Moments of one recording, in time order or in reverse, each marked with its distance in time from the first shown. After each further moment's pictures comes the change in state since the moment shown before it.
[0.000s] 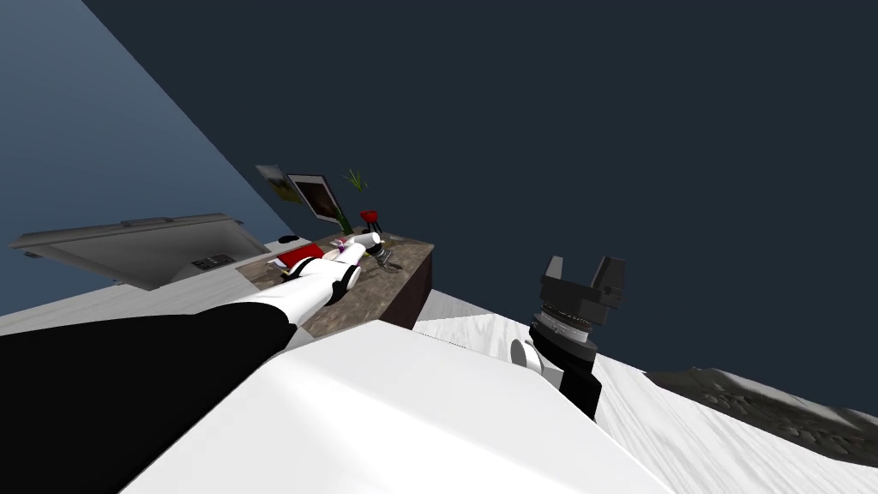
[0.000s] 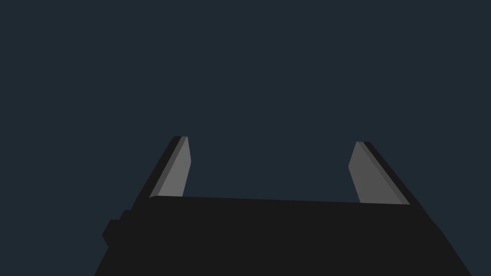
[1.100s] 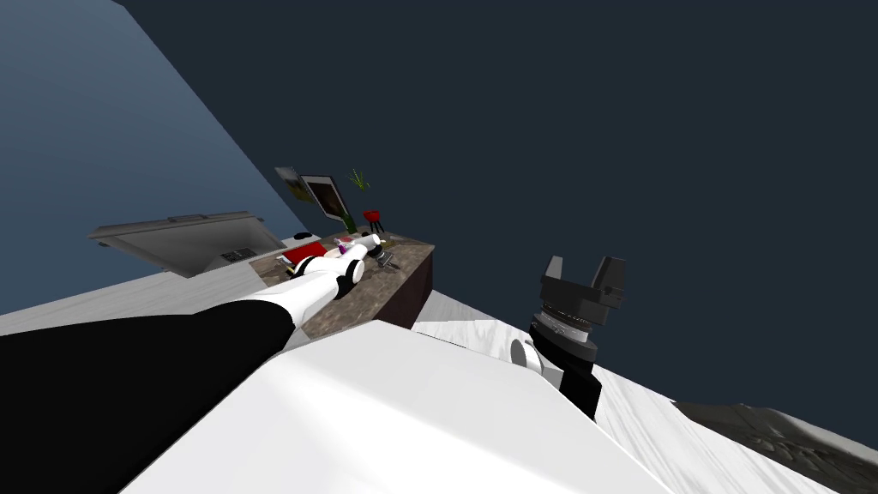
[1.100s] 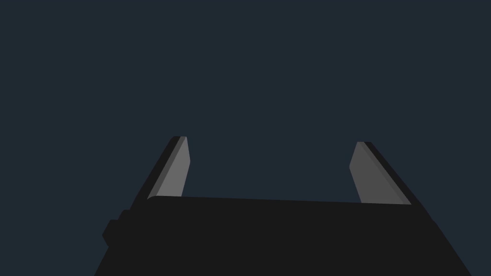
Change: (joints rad) left arm -0.061 -0.040 0.151 0.158 -0.110 -0.025 -0.196; right arm 0.000 0.000 0.000 0.000 0.000 0.000 0.000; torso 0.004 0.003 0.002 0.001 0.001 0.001
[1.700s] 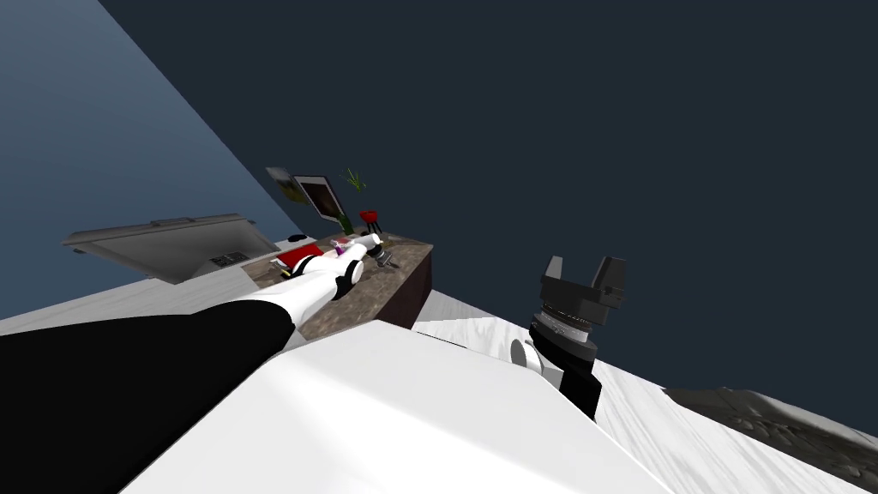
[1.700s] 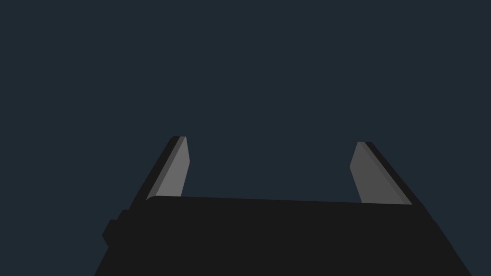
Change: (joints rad) left arm 0.004 0.014 -0.044 -0.012 0.032 -0.006 0.033; right arm 0.000 0.000 0.000 0.000 0.000 0.000 0.000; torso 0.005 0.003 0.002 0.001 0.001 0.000
